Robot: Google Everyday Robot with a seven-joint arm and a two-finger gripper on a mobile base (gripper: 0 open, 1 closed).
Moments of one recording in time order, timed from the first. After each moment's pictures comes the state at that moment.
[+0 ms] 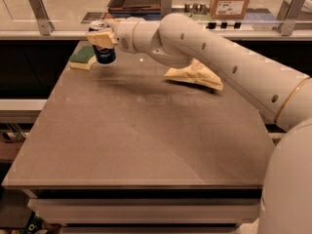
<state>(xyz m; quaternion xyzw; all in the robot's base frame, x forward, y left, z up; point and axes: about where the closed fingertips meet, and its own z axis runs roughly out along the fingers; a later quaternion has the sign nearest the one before) 0.738 0.156 0.950 -0.40 0.63 0.29 0.60</state>
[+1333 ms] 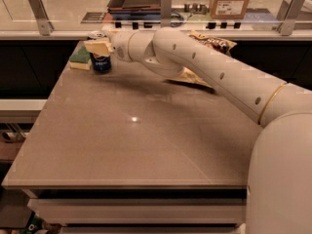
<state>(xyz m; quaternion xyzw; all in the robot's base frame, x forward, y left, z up) 0.755 0.173 0.911 -0.37 0.64 0.32 0.59</state>
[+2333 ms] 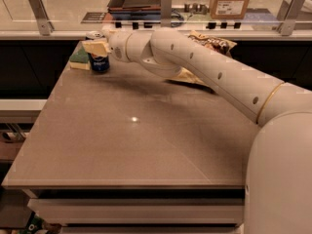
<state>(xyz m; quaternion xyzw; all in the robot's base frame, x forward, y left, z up) 0.752 0.181 0.911 -0.37 0.64 0.33 0.59</state>
